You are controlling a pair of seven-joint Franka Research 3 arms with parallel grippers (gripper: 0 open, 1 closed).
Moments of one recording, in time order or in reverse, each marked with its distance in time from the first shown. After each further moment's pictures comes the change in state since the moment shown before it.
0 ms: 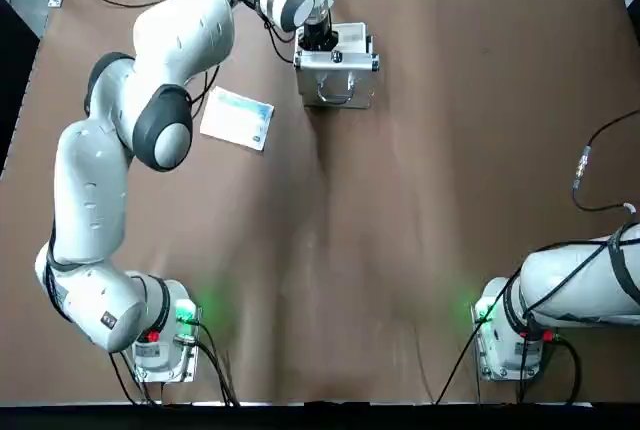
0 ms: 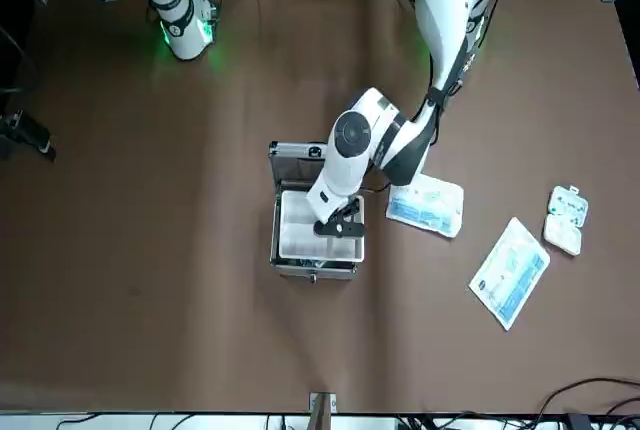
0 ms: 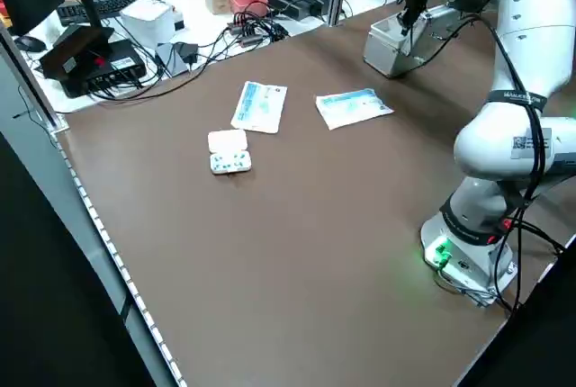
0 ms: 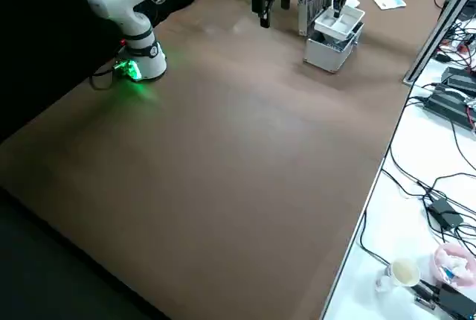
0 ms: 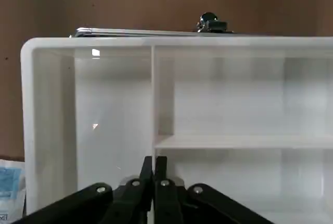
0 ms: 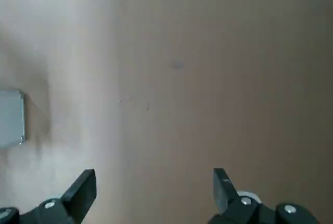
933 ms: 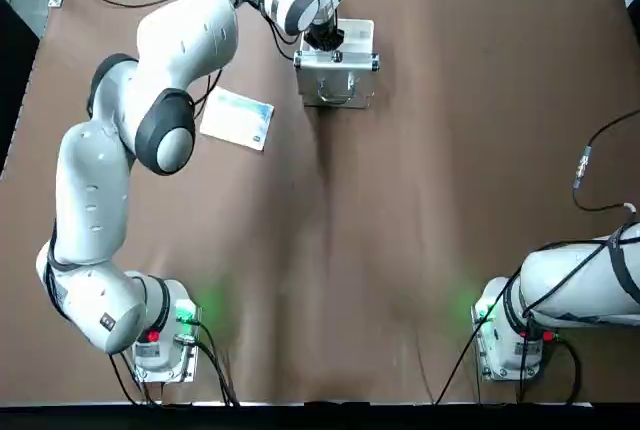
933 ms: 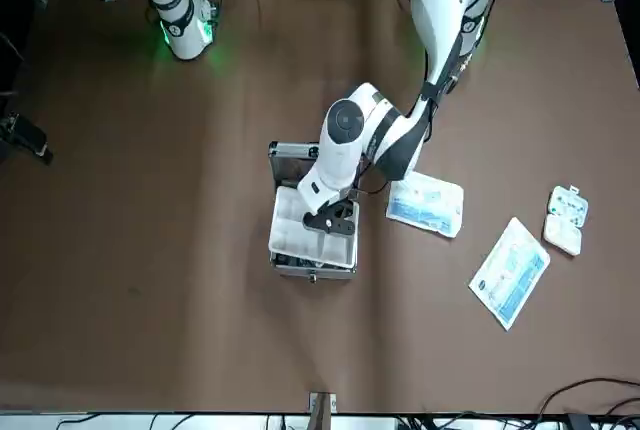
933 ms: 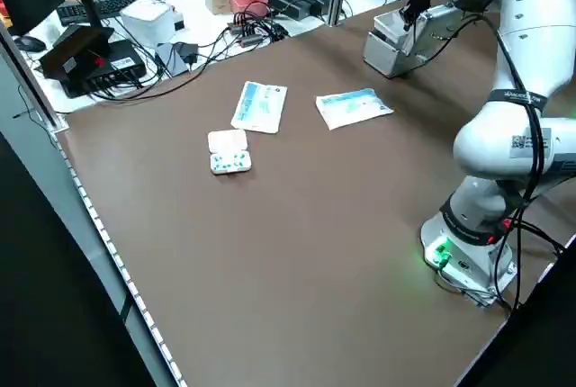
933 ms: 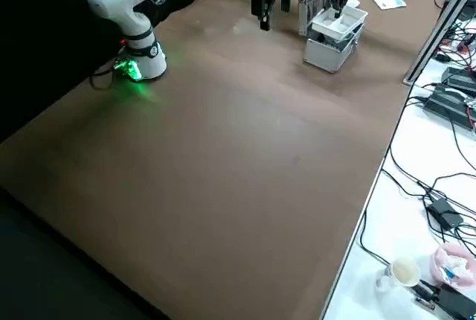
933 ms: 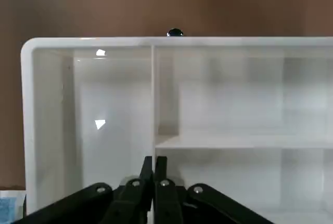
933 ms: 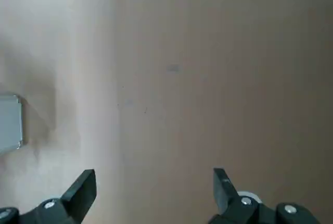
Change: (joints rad) left arm -0.030 0.001 0.012 0.005 0.034 0.062 0.066; right arm -0.011 0.007 0.000 0.000 0.001 0.018 -0.001
